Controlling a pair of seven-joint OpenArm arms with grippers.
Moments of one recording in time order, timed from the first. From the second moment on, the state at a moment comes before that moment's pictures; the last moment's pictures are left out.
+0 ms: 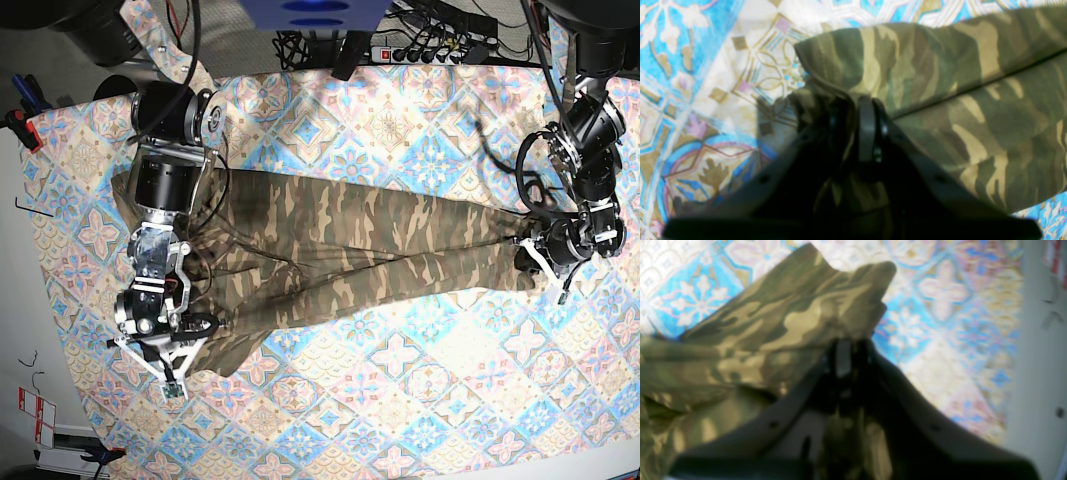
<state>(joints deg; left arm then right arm) -30.6 -23.8 -31.6 15.7 24.1 -44.2 15.0 26.5 -2.5 16.2 69.0 -23.7 21.1 -48.4</state>
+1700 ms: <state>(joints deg) -30.9 -22.1 -27.0 15.9 23.8 -45.5 14.1 2.7 -2.0 20.3 81.4 -24.5 28.6 -63.4</state>
